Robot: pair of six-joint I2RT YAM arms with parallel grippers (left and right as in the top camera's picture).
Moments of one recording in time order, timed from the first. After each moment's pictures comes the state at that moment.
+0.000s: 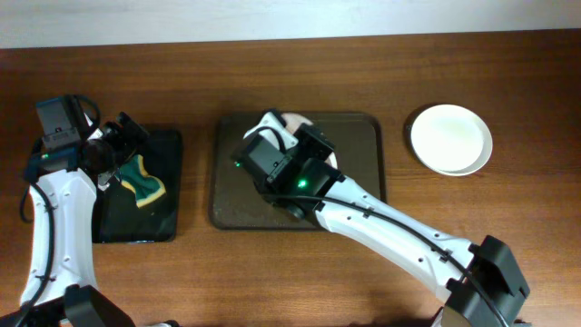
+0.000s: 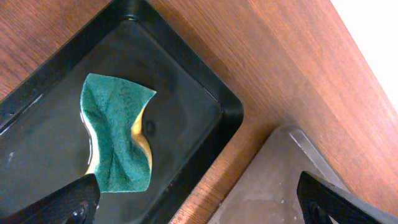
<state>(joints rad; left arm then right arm) 0.31 1.54 1.25 -0.72 0.17 -0.54 0.87 1.75 1.45 -0.70 0.98 -0.19</state>
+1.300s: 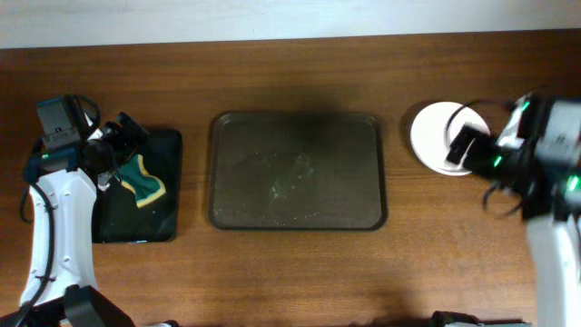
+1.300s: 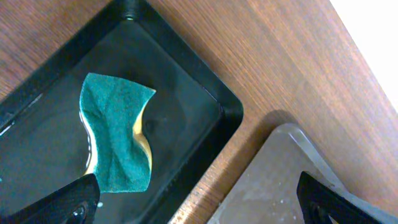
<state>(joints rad) 0.31 1.54 1.25 -0.72 0.17 -0.54 -0.14 1.16 1.30 -1.11 -0.02 0.28</state>
